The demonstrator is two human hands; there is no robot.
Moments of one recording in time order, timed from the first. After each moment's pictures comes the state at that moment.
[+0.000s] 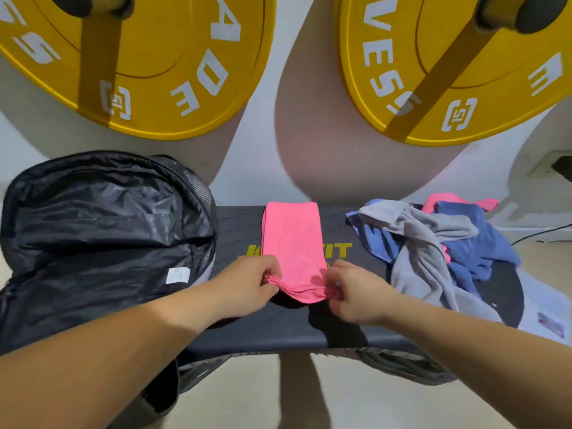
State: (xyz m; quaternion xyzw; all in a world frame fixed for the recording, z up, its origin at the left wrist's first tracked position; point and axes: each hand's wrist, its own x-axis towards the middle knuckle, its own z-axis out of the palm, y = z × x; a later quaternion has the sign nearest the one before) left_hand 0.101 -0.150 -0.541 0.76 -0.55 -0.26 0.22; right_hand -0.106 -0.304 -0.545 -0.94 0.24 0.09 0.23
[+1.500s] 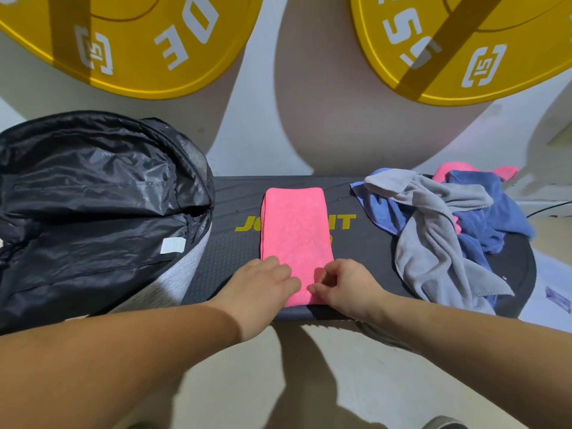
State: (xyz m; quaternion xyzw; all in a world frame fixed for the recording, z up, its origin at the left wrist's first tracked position) left_hand 0.054 -0.126 -0.578 0.66 -0.75 -0.02 -0.01; right_hand -0.106 -0.271 -0.593 -0.85 0.37 0.01 0.37
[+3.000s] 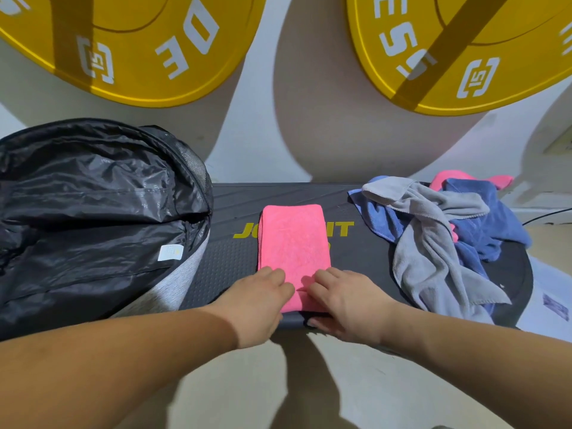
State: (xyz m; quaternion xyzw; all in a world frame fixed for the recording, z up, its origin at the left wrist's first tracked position) left_hand 0.052 -0.129 -0.578 0.70 -0.70 -0.12 -0.03; right_hand -0.123 -0.279 -0.599 -1.00 0.04 -0.01 0.00
